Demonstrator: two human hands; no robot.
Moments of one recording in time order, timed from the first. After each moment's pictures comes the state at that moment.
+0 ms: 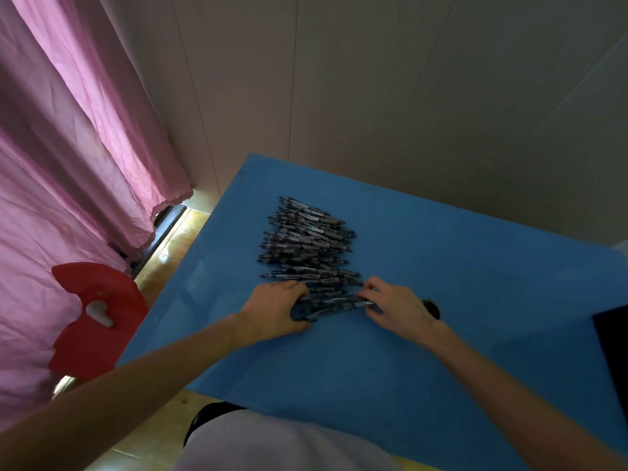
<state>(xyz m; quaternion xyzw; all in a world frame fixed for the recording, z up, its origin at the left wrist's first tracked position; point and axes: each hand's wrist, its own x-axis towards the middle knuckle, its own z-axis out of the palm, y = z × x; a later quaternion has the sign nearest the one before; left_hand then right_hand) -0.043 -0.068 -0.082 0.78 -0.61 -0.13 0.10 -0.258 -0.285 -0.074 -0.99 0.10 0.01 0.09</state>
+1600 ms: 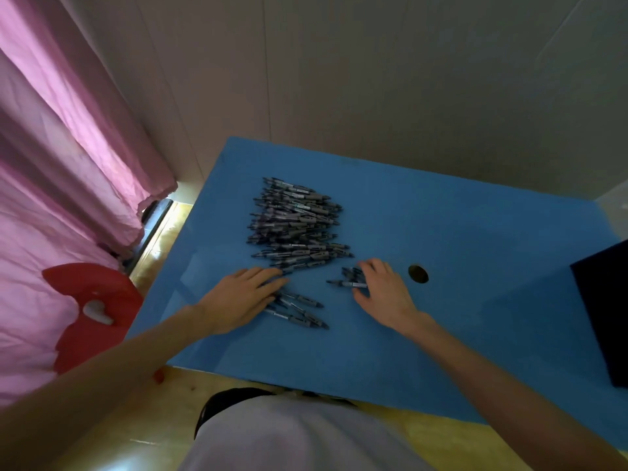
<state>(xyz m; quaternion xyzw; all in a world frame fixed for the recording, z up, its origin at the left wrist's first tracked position) -0.012 -0.011 -0.095 0.68 -0.74 -0.01 0.05 -0.275 -0.232 -0.073 -0.94 0.32 0.04 0.12</state>
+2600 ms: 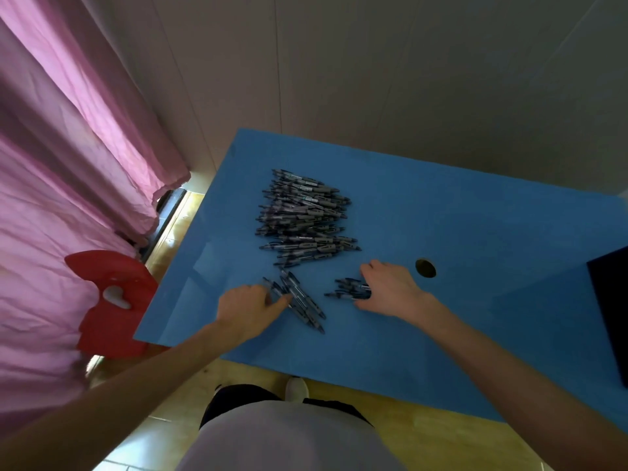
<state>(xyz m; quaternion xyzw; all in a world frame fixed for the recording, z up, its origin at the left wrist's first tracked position) -0.071 -0.002 -0.063 0.88 -0.42 -0.20 0.04 -0.265 -0.232 -0.047 -0.96 0.23 0.17 0.05</state>
